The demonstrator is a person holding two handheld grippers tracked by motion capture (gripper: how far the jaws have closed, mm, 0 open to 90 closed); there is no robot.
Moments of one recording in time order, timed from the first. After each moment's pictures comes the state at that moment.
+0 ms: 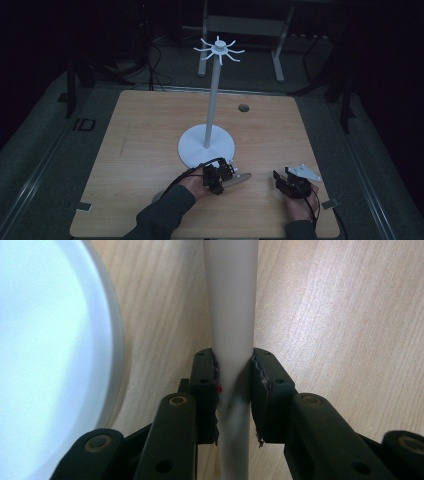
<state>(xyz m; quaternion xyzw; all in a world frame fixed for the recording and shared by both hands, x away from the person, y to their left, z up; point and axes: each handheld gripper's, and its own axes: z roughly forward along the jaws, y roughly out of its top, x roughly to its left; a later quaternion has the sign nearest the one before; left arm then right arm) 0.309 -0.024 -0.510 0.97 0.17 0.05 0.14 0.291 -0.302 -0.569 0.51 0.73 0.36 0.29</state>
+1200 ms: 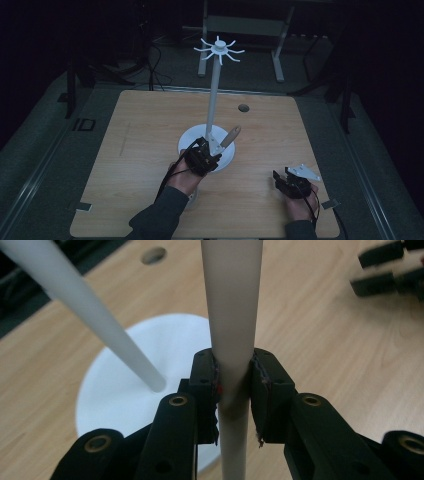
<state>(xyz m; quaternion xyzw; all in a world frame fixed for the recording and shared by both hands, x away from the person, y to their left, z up) 0.298 0.023 -0.438 0.85 0.31 0.24 0.34 0.291 -0.301 -0.570 0.51 0.73 0.35 0.29</state>
